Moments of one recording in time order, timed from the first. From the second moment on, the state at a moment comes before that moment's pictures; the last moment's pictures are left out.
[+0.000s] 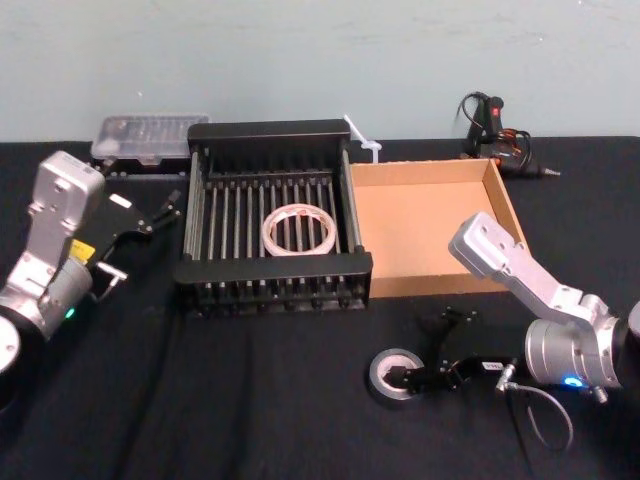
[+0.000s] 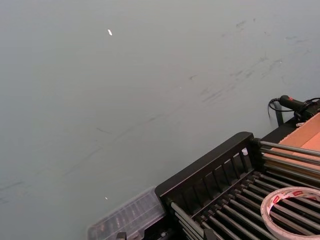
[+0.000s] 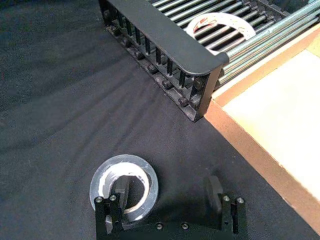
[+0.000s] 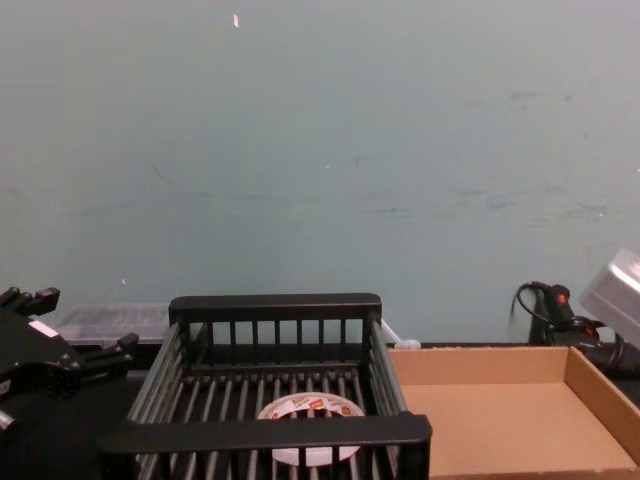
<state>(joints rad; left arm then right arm) -0.20 0.60 0.45 -1.41 -0.25 -0.12 0.03 0.26 0.68 -0.61 -1.65 0.35 0.51 0.54</state>
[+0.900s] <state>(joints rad) -0.20 0.60 0.45 -1.41 -0.25 -0.12 0.03 0.26 0.69 -0.61 -1.65 0.36 0.51 0.54</state>
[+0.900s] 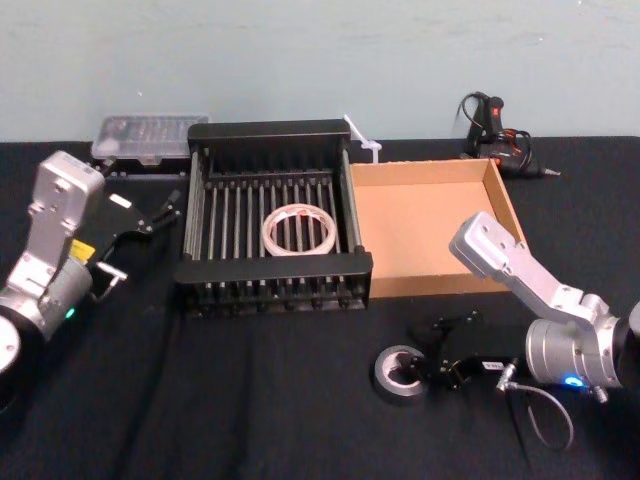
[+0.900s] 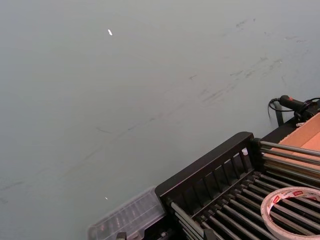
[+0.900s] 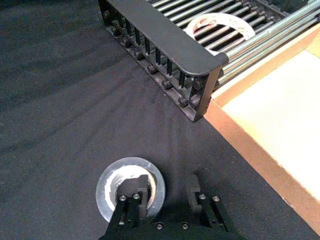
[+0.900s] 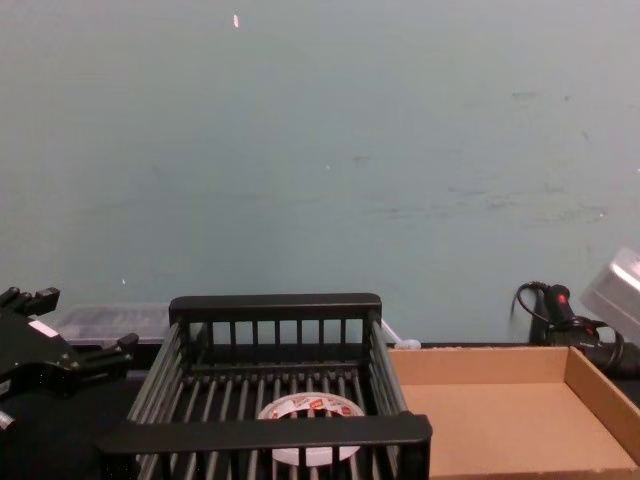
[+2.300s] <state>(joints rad) -0.20 0.60 0.45 -1.41 -0.25 -0.12 0.03 0.31 0.58 -0.45 -1.62 0.38 0.51 0.37</state>
